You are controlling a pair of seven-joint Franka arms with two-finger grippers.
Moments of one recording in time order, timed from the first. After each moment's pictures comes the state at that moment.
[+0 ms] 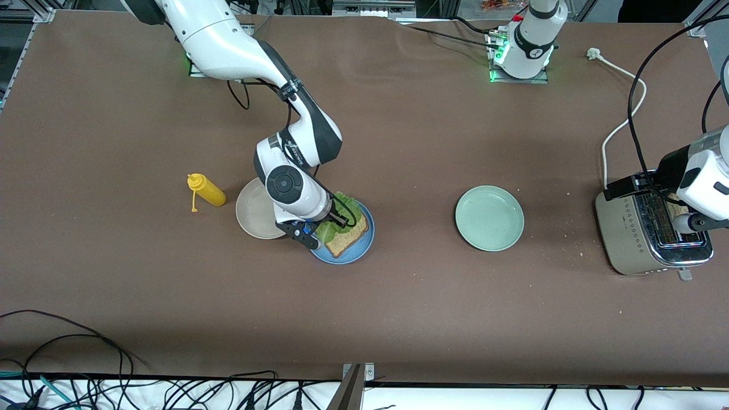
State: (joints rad) left arm 0.00 0.31 0.00 -1.32 -0.04 1.51 -0.19; right arm 0.62 0.81 -0.04 -1.36 0.25 2.15 1.02
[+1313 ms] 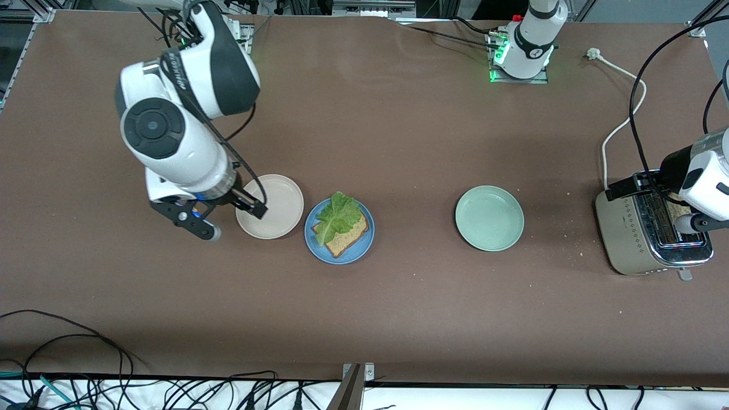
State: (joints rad) left arm 0.01 0.31 0.00 -1.32 -0.04 1.51 -0.19; right arm 0.53 0.53 -0.18 -1.15 0.04 1.57 0.87
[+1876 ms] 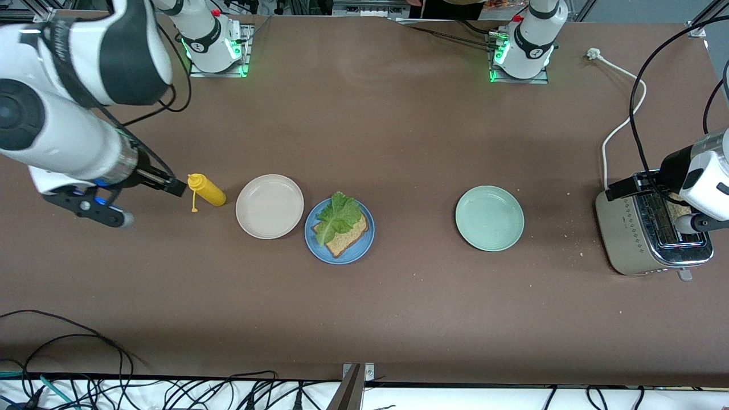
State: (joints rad) left arm 0.01 0.31 0.00 -1.32 -0.04 1.51 -0.19; right arm 0.52 0.43 -0.38 -1.18 0.04 1.39 0.53
